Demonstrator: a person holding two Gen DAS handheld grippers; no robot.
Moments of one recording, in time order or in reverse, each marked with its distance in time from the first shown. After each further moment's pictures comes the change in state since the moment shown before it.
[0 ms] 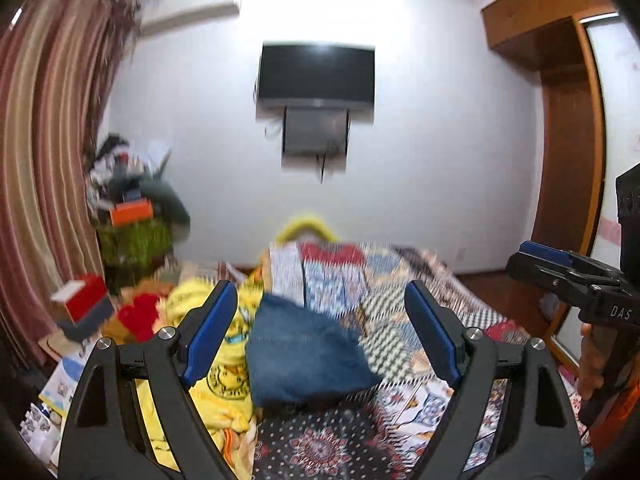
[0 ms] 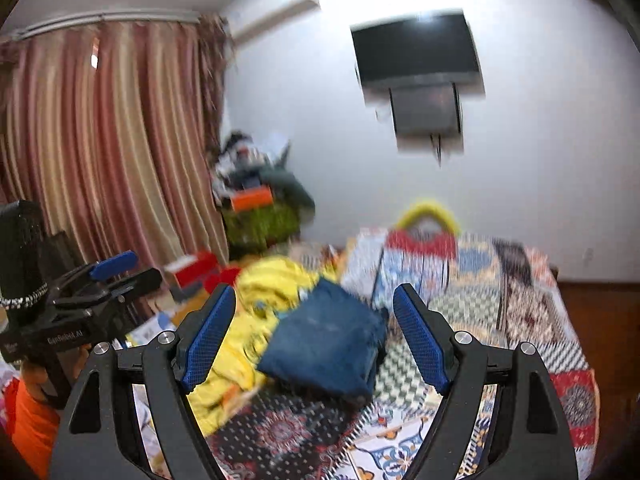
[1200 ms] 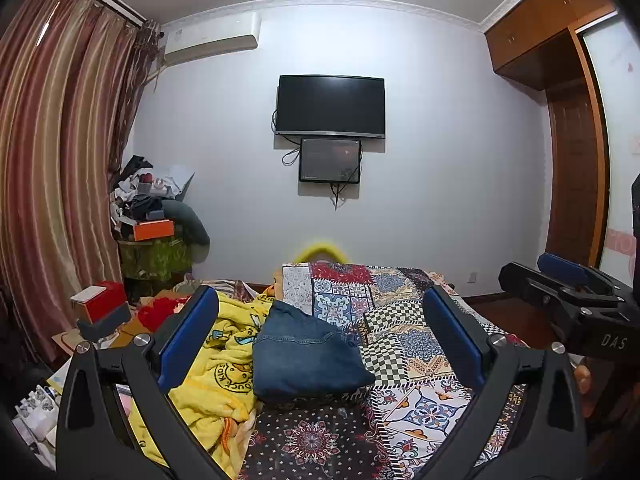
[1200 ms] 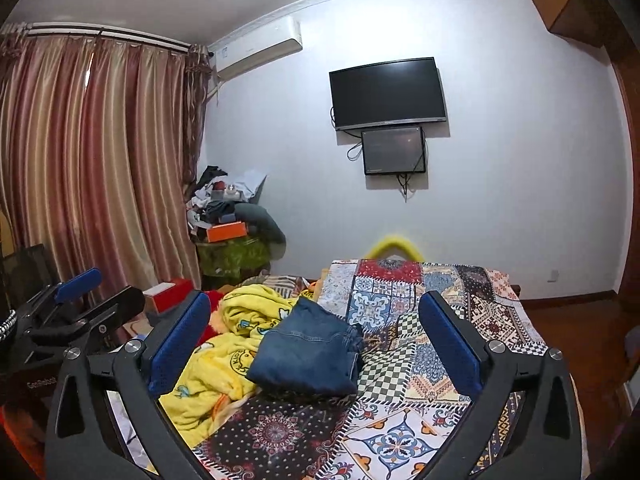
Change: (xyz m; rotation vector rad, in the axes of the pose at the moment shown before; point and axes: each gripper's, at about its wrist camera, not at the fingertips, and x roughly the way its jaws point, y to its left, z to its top) left arm -0.049 -0.031 -0.037 -0.016 -0.085 0.080; right arm -0.047 0.030 -0.026 -0.003 -0.117 -0.146
